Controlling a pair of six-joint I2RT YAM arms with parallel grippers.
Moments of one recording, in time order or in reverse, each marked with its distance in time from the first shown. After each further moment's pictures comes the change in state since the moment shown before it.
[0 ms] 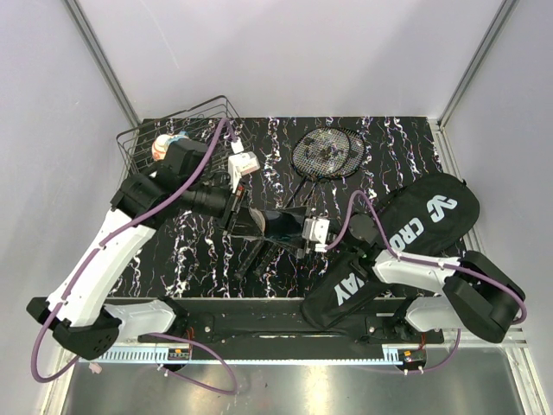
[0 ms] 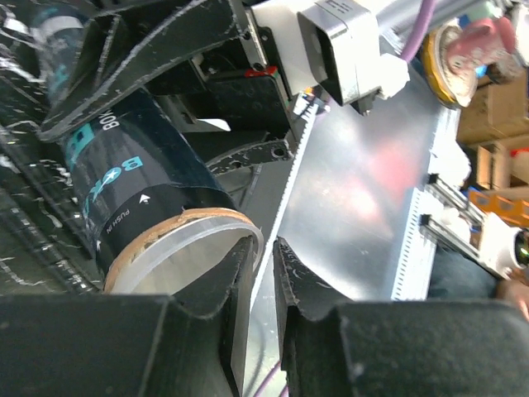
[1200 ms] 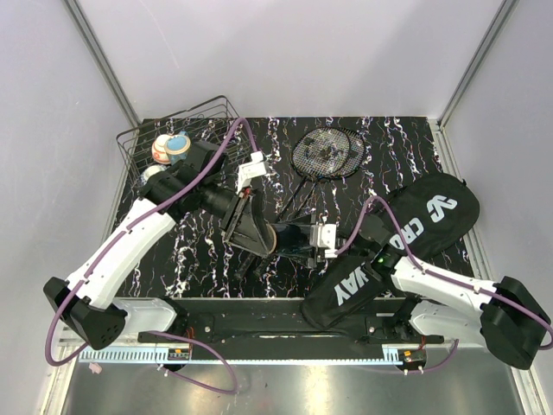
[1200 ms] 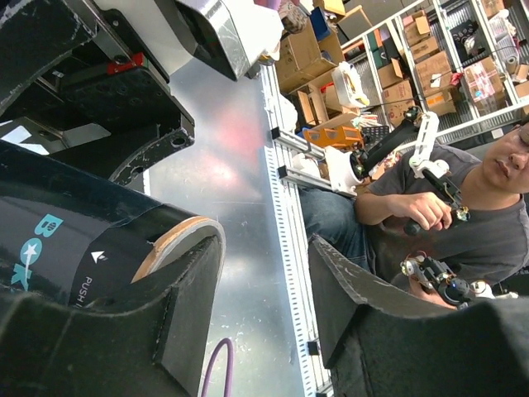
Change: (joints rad) left arm 0.017 0.093 -0.154 0.155 0.592 -0.007; right arm 0.016 -0.240 -0.011 -0.317 -0.103 0.019
